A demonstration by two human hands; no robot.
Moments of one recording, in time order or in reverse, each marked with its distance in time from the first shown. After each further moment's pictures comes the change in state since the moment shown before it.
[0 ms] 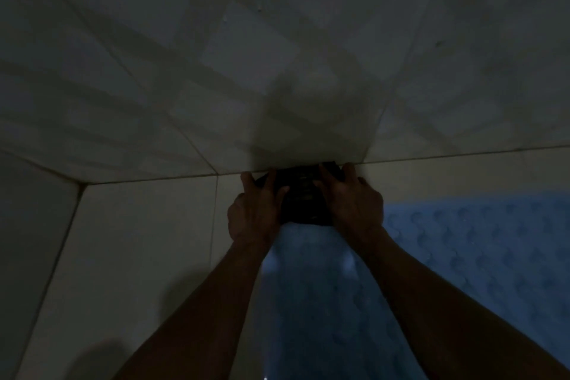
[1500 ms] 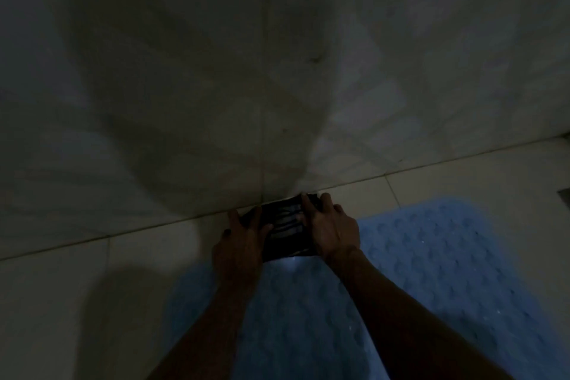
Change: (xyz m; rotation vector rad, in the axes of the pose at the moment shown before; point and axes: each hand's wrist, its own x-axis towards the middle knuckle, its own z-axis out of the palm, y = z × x) left_hand -0.010 0.136 0.030 0.085 -0.153 0.135; right_hand 0.004 0.130 -0.059 -0.141 -0.215 0.183
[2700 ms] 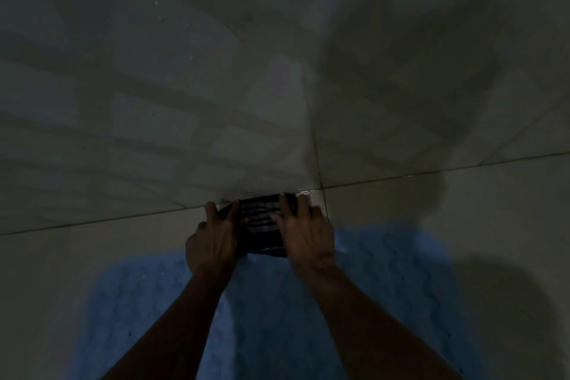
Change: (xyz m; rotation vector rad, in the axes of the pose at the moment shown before) left_hand 0.000 0.187 0.010 0.273 0.049 -0.227; right_hand 0.033 0.163 0.001 0.128 0.256 -0.194
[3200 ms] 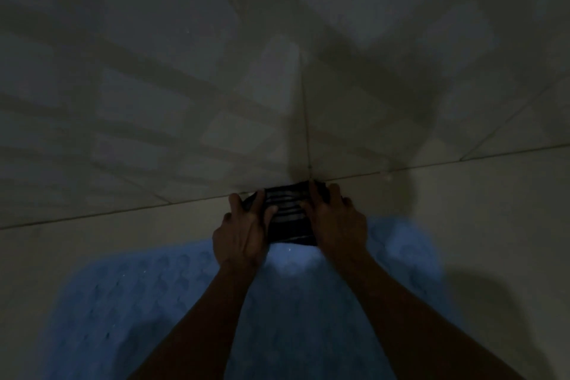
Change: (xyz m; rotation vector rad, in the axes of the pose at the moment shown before) left_hand -0.004 0.056 0.022 -0.221 0.088 0.054; right_hand -0.003 0.065 -0.013 0.003 -0.075 0.076
